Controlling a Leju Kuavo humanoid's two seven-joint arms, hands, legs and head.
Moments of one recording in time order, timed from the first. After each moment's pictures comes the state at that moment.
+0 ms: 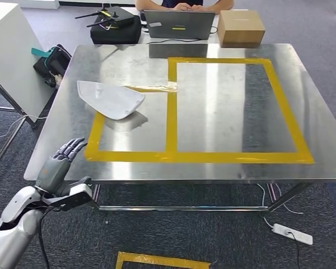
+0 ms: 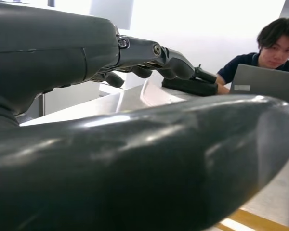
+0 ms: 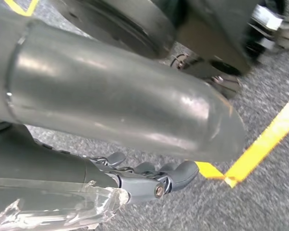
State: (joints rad) left arm -0.23 0.29 -0.29 -1.12 -0.70 0.24 -0.43; right arm -0.06 0.13 -0.79 -0.19 1.23 -0.10 -0.21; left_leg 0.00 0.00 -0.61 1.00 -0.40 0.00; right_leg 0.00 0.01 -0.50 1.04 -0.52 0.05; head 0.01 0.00
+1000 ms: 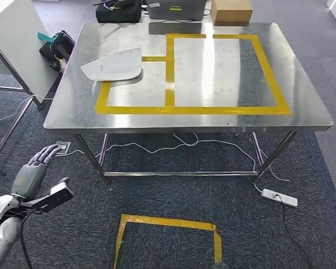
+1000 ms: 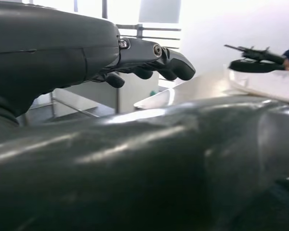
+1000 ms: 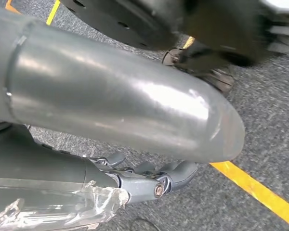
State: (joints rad) left arm -0.15 0.37 -0.17 -1.11 -0.71 0.23 -0.34; right arm -0.06 0.12 -0.80 -0.19 1.21 -0.10 -0.22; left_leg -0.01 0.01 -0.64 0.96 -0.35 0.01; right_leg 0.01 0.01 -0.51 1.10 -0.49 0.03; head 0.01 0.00
